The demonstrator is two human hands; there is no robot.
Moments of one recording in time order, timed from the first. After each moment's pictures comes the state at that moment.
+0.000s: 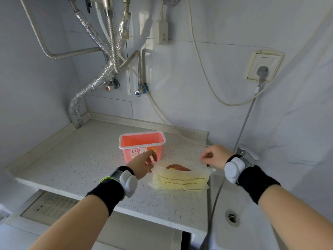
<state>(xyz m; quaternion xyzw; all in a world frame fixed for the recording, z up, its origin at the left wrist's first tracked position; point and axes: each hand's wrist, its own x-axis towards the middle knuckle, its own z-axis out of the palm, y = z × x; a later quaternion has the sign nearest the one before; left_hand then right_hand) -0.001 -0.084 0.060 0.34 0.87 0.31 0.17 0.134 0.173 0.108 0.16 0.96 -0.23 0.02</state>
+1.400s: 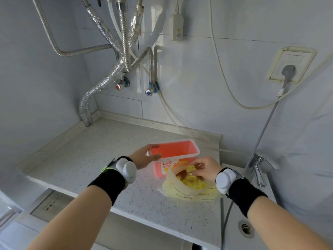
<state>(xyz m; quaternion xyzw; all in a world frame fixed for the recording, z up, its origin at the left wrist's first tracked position) -0.052 -0.088 0.071 0.25 0.86 0.36 0.24 0.085 0.139 0.050 0.12 0.89 -0.43 0.02</state>
